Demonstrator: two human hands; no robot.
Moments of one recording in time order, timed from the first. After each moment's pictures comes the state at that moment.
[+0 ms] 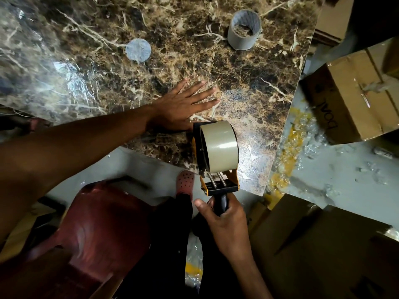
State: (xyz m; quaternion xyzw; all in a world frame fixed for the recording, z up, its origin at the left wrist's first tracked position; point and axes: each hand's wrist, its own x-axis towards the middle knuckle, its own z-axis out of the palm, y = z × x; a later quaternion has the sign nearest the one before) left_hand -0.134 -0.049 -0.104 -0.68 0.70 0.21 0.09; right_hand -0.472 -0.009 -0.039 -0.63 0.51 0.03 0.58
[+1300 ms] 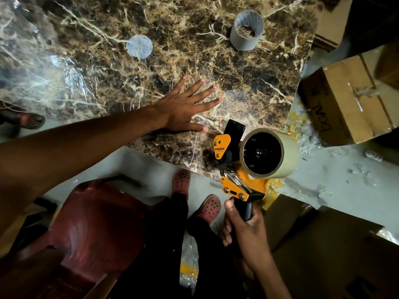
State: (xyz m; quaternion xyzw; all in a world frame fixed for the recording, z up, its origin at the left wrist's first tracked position) left_hand -0.142 -0.048 -0.109 -0.70 0.68 0.18 0.08; right_hand -0.493 -0.026 -0.012 -0.46 0.50 -0.04 0.73
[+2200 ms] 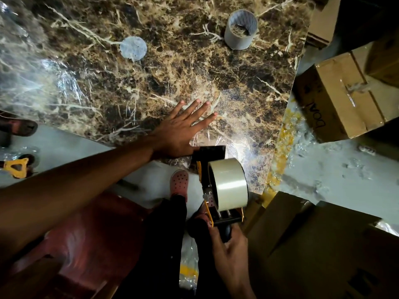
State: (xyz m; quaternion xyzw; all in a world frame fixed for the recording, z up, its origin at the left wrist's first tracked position) left_hand -0.191 -0.009 -0.120 -0.72 0.66 0.20 0.02; right_hand -0.509 0.032 -0.040 -0.63 0.57 0.01 0.54
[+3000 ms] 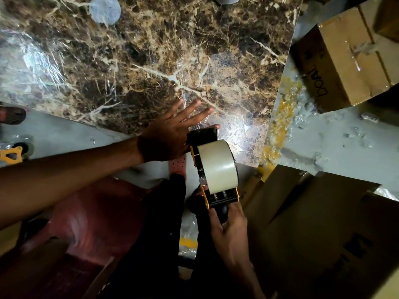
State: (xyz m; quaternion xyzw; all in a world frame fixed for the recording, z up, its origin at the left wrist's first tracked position) left_hand -0.245 0.031 -0.127 -0.65 0.76 0.04 -0.01; right_hand -0.542 0.043 -0.067 -0.65 0.54 0.01 0.53
